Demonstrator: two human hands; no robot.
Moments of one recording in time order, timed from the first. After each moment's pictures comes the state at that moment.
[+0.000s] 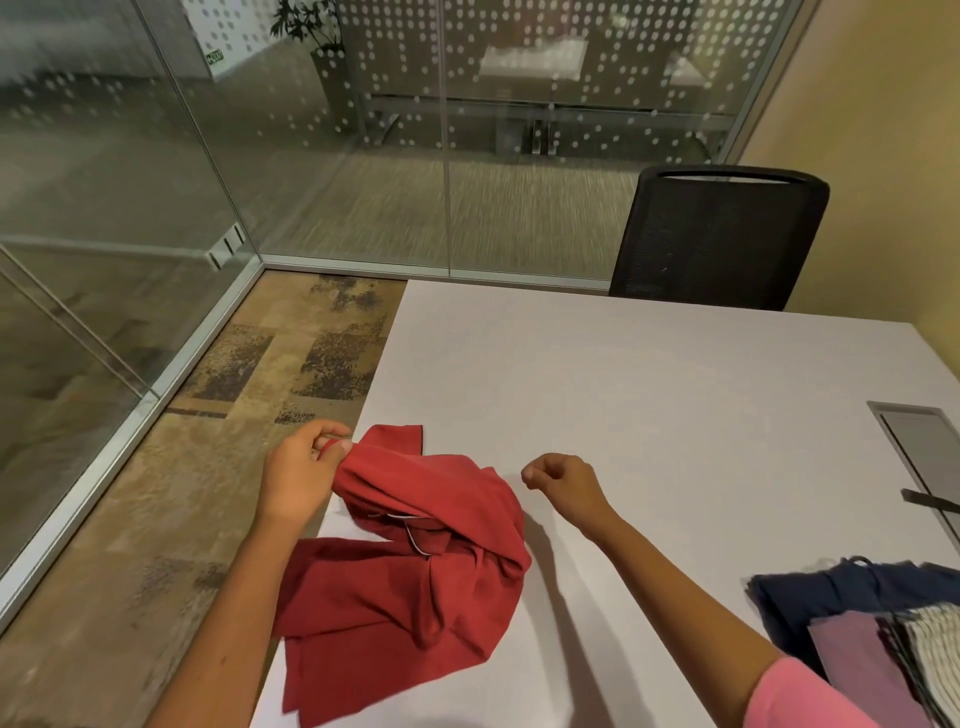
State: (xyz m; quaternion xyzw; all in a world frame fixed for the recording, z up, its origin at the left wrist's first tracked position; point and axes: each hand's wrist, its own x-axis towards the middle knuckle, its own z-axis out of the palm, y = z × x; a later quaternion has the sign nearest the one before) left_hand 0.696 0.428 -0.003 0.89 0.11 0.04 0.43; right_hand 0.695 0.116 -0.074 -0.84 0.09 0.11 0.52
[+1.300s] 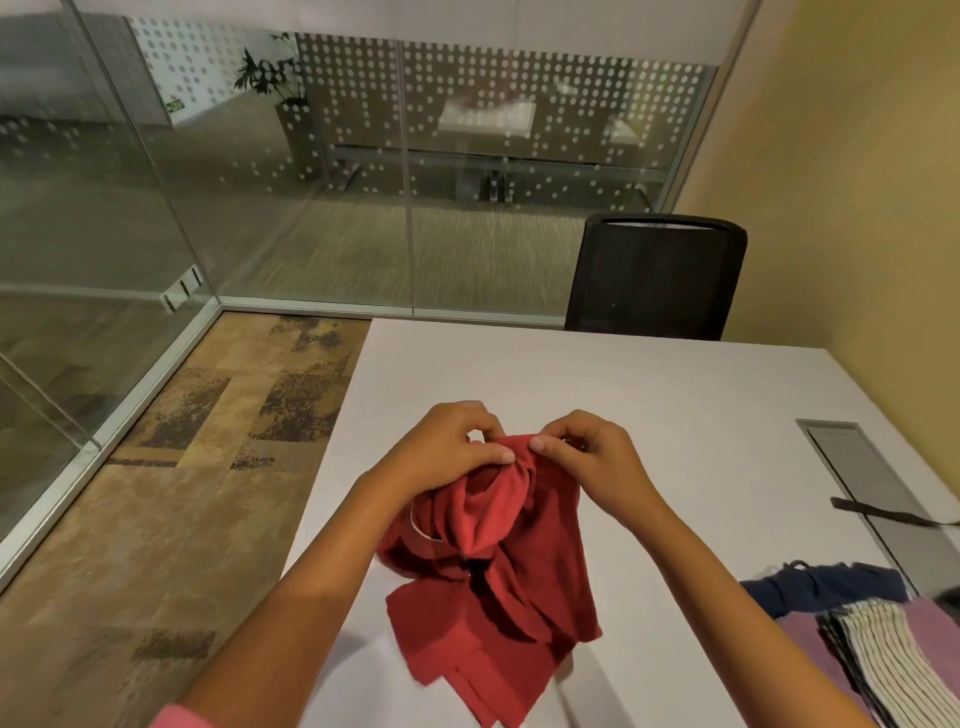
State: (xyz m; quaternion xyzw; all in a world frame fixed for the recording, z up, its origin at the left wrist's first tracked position) left_hand 0.725 0.286 0.063 0.87 -0.26 -0.10 0.40; right_hand 0.666 0.083 0.062 -0.85 -0.01 -0.06 0.53
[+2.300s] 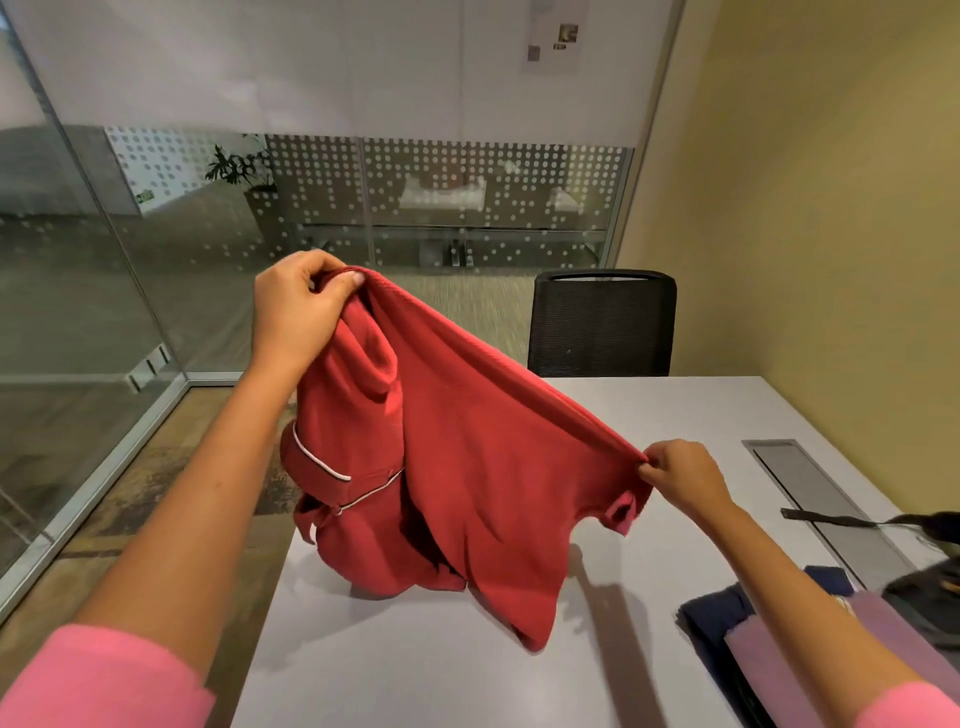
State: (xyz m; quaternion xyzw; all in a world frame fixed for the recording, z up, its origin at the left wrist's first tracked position) left_hand 0.785 0.344 0.212 0.82 -0.16 0.36 0.41; right_hand 0.649 -0.057 0.062 -0.97 0.16 -0.07 0.15
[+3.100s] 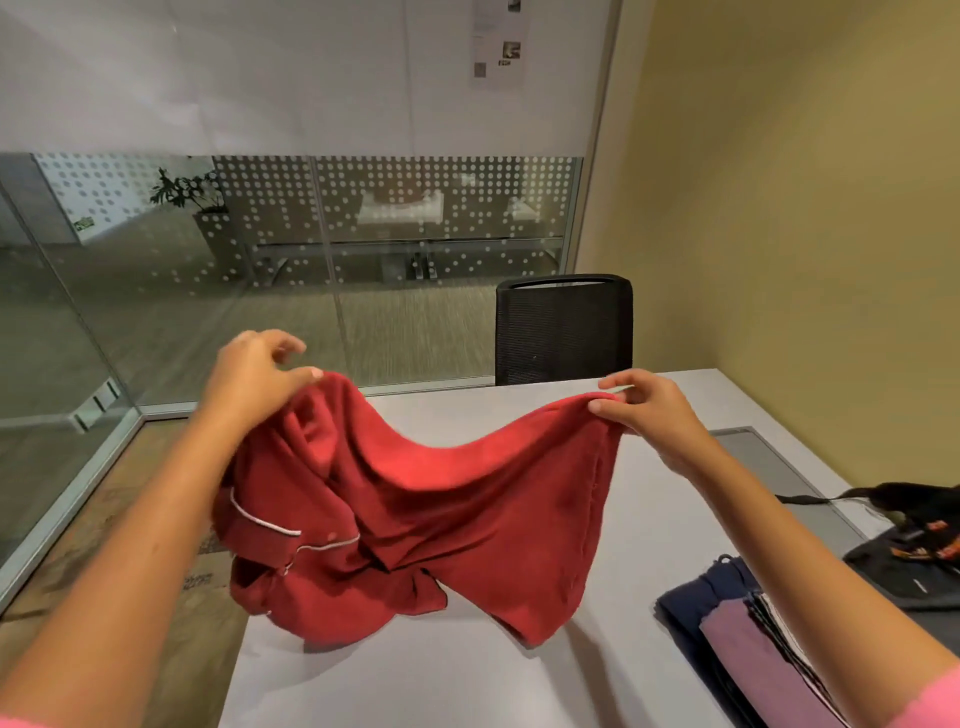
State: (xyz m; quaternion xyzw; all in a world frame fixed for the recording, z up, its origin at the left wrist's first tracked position) left_hand 0.782 0.355 0.186 0.94 -0.09 0.14 0.30; right_hand 0.644 -0.034 0.143 -0.79 0.14 -0.15 0.58
